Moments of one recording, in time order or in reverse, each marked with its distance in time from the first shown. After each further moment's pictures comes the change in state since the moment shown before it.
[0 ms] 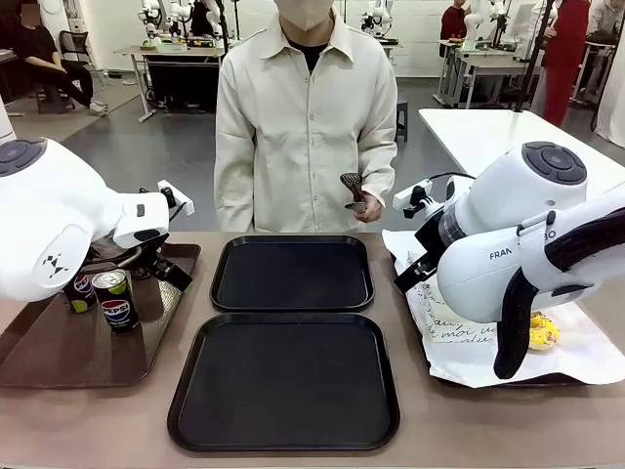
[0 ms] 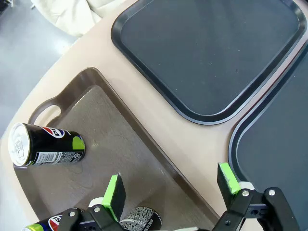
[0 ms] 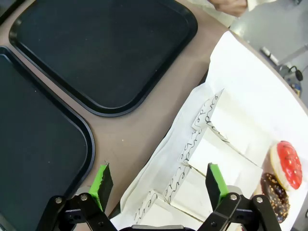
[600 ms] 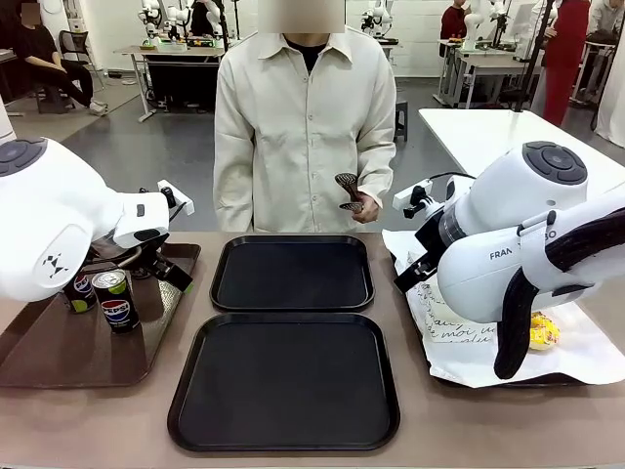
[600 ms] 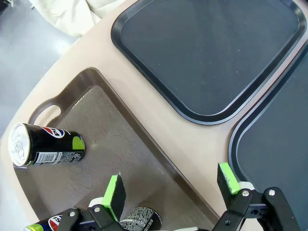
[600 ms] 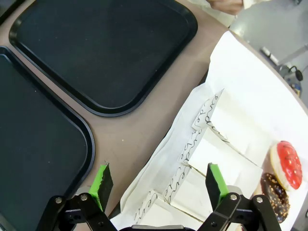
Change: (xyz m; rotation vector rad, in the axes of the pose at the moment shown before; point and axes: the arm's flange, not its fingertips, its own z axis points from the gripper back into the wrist) left arm 0.000 0.000 0.000 0.000 0.000 0.000; right arm 0.000 0.000 0.000 0.000 0.000 0.000
